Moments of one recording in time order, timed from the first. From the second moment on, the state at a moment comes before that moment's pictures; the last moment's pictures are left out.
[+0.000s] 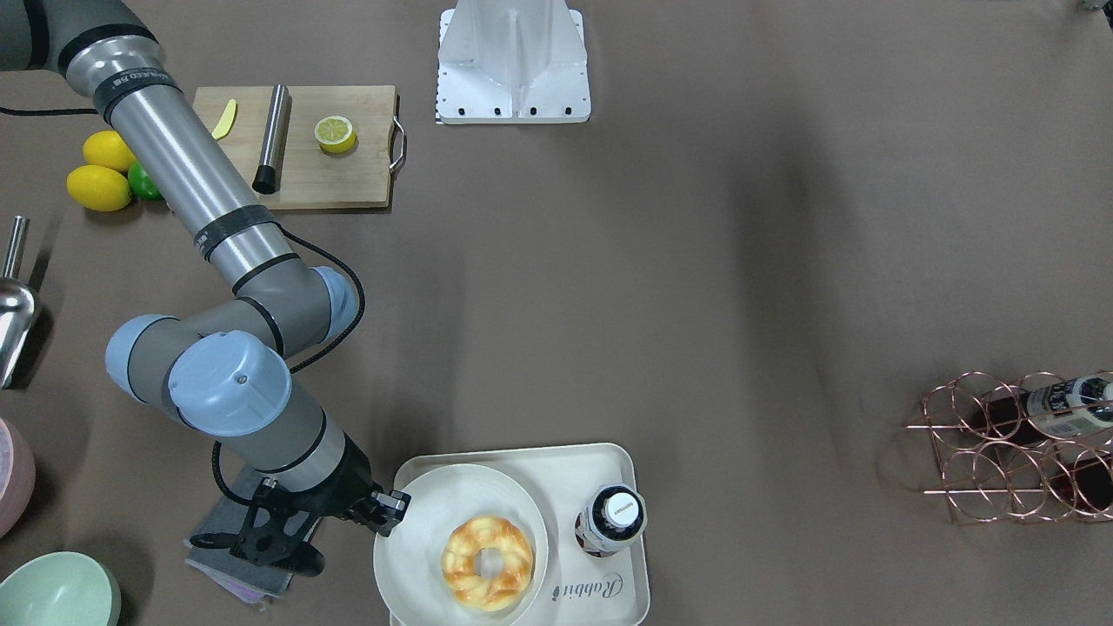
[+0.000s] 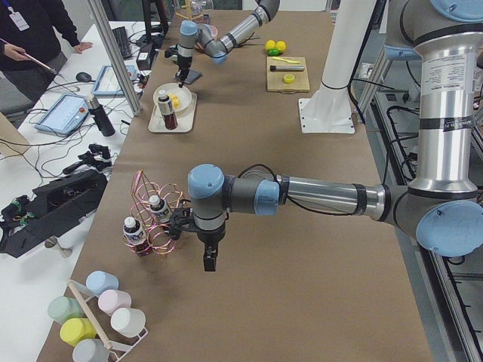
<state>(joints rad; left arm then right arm) -1.53 -1.51 -1.73 -1.54 -2.19 -0.07 0.89 -0.60 0.74 -0.77 2.03 1.33</state>
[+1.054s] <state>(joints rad) -1.54 -1.52 -1.73 -1.52 -2.19 -0.07 0.86 -0.57 0.73 -0.77 2.01 1.39</state>
